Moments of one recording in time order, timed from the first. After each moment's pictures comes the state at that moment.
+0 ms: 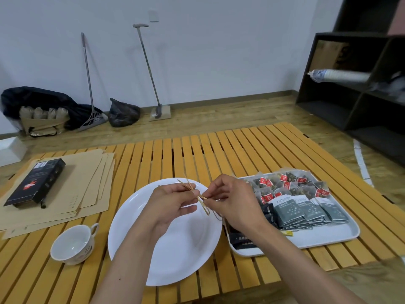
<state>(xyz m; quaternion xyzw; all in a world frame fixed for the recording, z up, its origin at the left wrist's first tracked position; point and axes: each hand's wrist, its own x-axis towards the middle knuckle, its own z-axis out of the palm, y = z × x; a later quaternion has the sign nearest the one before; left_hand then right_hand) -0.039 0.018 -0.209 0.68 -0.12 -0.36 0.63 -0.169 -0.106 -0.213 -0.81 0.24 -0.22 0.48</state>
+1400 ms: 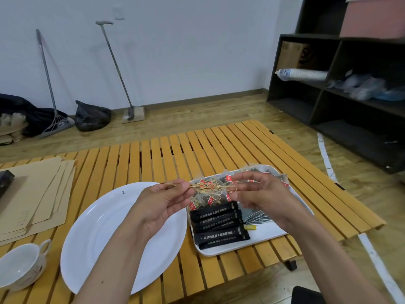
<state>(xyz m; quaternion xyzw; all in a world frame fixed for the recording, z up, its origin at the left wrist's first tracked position) -0.079 -0.029 -0.200 0.57 -0.08 -0.44 0.69 -0.274 -0.190 -0.194 -0.64 0.31 -0.19 0.68</state>
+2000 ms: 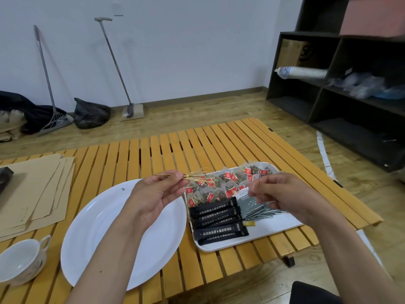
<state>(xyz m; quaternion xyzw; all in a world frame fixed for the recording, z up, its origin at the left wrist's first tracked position) -0.070 -0.029 -0.196 0.56 -0.08 -0.41 0.72 -0.300 -0.211 -0.186 -0.67 0.40 -0.13 0.61</state>
